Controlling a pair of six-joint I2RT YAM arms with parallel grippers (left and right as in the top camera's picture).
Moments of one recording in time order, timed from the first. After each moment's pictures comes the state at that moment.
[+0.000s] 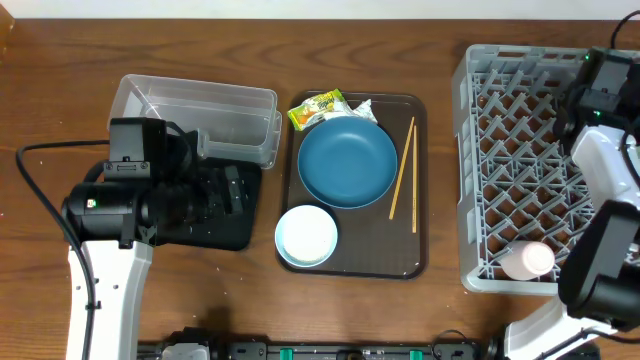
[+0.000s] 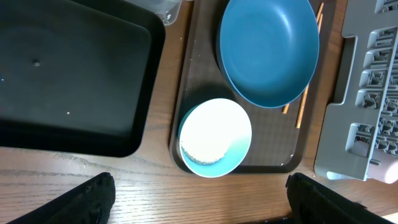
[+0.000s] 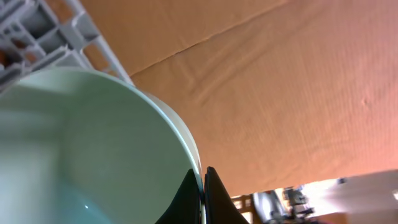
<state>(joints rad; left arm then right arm) 0.01 1.16 1.24 -1.26 0.38 -0.25 -0.26 1.84 1.29 -0.15 1.32 -0.42</state>
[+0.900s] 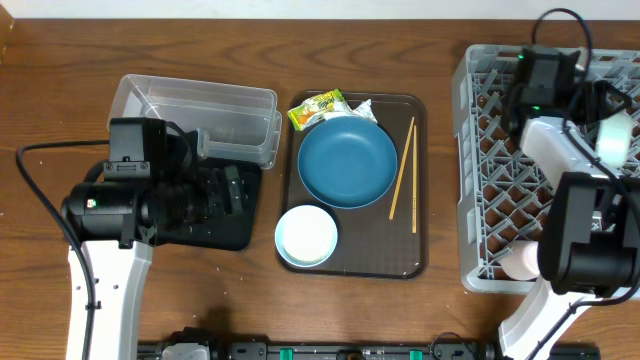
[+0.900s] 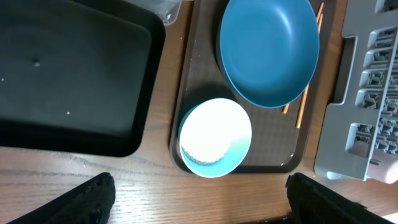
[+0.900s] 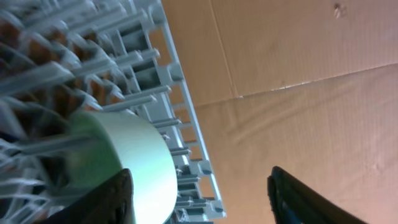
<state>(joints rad) 0.01 1.16 1.24 -1.26 0.38 -0.25 -0.06 1.98 1.29 0.04 1.29 -0.56</state>
